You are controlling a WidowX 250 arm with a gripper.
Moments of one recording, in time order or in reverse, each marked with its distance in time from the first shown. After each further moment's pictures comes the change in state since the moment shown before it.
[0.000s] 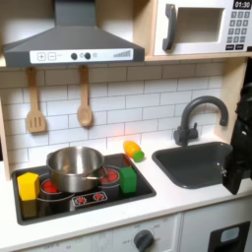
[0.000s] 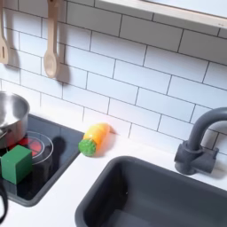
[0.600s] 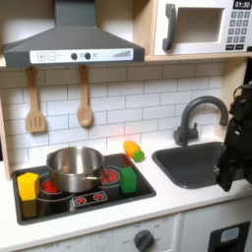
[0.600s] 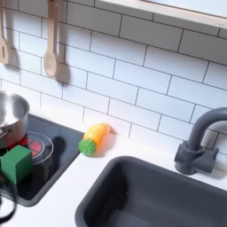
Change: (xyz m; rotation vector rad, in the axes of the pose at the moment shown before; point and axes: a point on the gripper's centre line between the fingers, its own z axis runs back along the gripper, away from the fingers) arm 0.018 -0.002 -0.010 -0.003 -0.018 -0.001
